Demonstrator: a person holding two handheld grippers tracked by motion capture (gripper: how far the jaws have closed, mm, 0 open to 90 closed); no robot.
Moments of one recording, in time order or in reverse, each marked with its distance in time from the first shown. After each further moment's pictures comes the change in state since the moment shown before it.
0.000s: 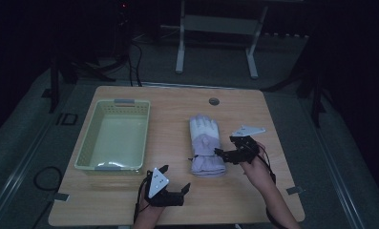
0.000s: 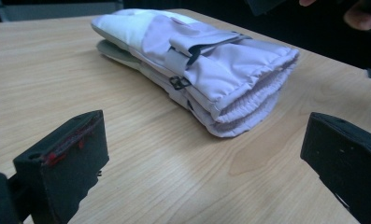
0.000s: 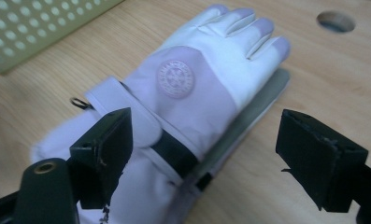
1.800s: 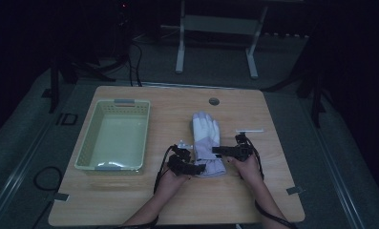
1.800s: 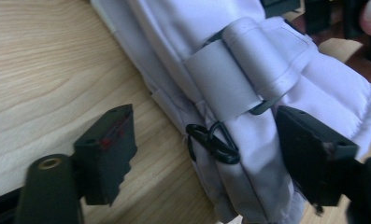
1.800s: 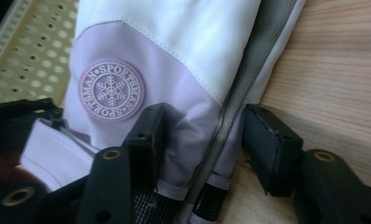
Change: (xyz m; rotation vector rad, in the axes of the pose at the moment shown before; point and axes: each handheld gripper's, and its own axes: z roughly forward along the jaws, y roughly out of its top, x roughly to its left) left arm 0.026 0.048 0.109 0.458 -0.192 -0.239; right arm -0.052 -0.045 0.072 0.067 0.312 0.559
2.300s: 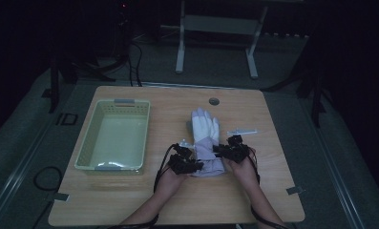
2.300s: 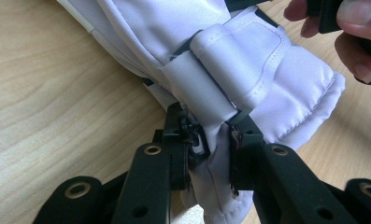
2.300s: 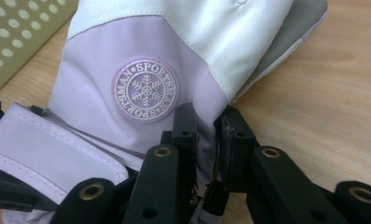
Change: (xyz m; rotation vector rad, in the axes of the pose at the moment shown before) left arm -0.012 0.010 -0.014 0.035 0.001 0.045; right arm 0.056 -0.003 -0.007 -0.055 -0.273 -0.276
